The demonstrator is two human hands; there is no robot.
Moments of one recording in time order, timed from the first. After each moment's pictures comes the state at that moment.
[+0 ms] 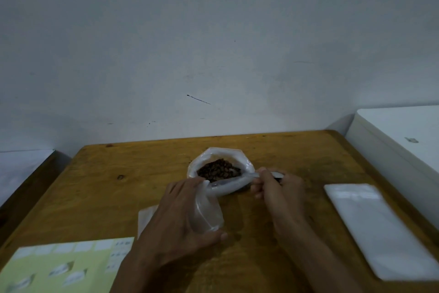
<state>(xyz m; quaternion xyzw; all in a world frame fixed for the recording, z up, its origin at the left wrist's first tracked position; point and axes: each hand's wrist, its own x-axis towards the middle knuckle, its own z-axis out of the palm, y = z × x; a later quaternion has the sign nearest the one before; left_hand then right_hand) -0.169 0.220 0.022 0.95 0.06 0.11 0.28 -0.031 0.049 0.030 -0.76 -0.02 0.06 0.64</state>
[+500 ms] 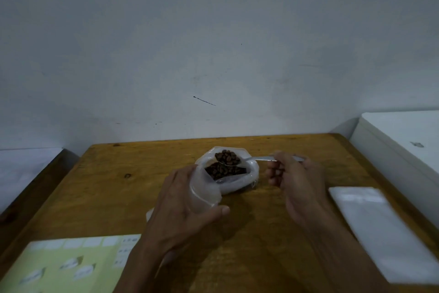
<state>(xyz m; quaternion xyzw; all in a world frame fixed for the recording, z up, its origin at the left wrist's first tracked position) -0.166 0.221 0.027 0.90 0.15 0.21 0.34 -0.024 0.039 0.070 -0.63 -0.04 0.11 0.77</state>
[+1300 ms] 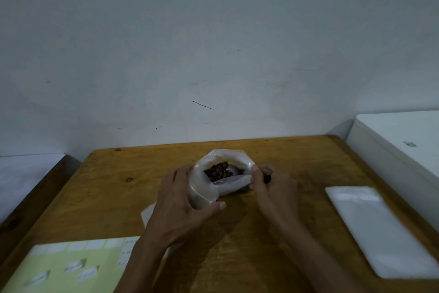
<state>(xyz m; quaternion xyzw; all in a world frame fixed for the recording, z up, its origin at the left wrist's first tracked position) -0.159 0.229 0.023 0.91 0.15 0.21 0.32 -0.033 0.058 0.029 -0.84 -0.20 -0.06 0.51</state>
